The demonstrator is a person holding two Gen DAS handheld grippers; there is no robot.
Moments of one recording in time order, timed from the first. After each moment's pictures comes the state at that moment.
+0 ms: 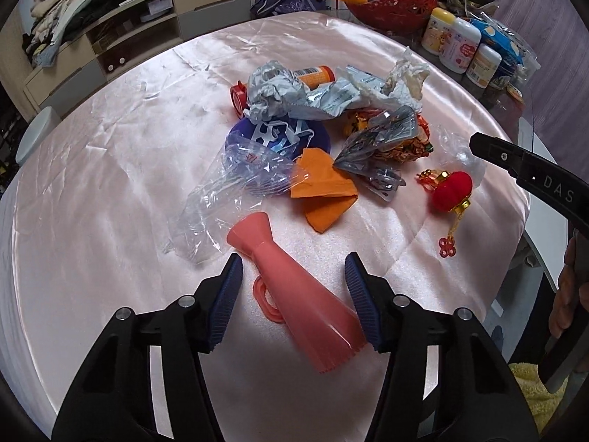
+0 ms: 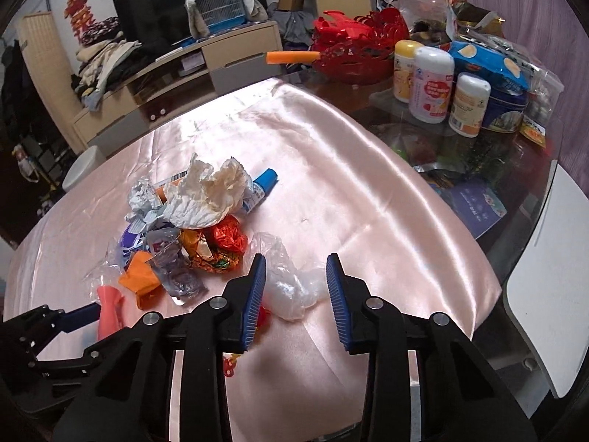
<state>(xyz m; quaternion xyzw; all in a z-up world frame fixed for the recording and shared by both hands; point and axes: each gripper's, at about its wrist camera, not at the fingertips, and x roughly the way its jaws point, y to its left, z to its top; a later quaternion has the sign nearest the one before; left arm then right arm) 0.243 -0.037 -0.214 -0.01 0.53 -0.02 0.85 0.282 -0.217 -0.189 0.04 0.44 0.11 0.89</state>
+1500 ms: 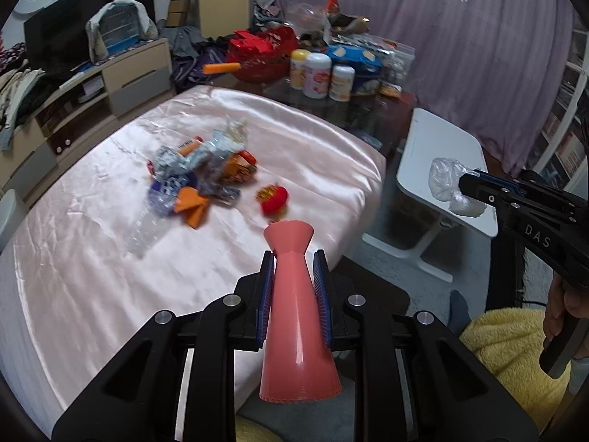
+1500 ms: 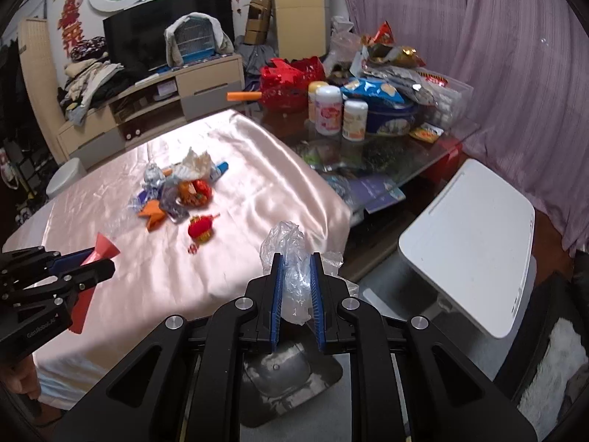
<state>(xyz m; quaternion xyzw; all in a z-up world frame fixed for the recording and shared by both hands) 0.121 -0.120 -0.133 0.06 0.43 -0.18 0.88 0.105 -0.299 -0.120 0.01 0.39 0.02 0.92</state>
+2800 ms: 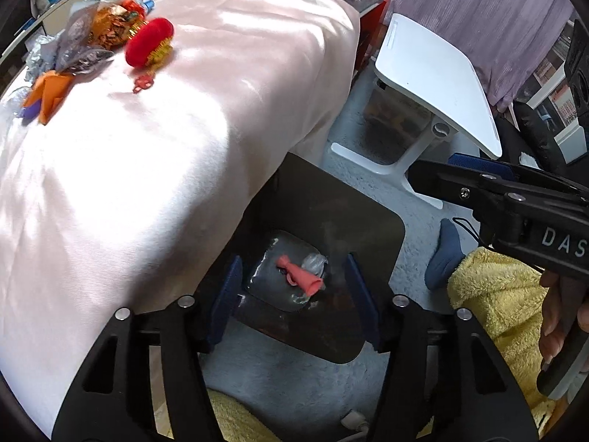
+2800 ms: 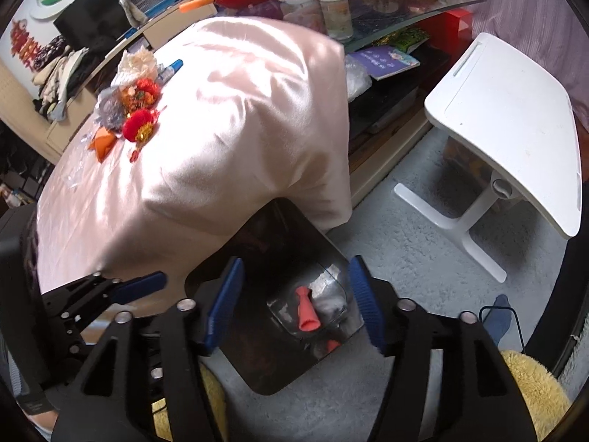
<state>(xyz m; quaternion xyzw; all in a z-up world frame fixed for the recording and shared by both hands) 0.138 -0.170 -0.264 0.07 0.55 -0.23 0.80 0.120 -0.325 -0.243 0.13 0.52 0.03 0.84</state>
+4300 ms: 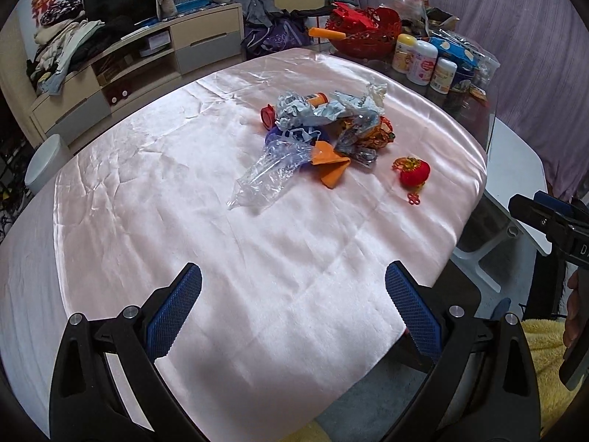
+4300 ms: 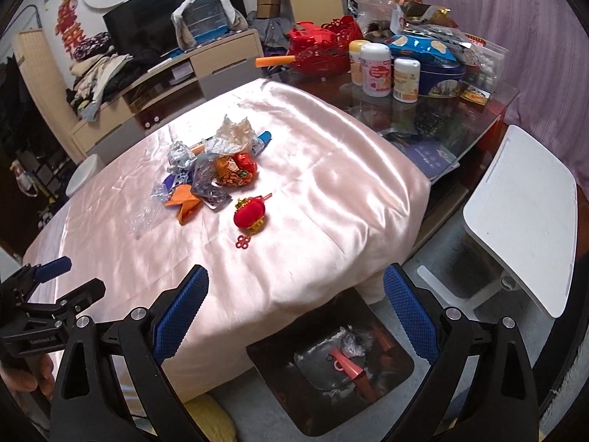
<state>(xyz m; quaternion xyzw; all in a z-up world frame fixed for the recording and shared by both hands) 0.153 0.001 -0.161 0.02 0.46 -0.05 0.88 0.155 -0.235 -0.157 0.06 0.44 0.07 0.89</state>
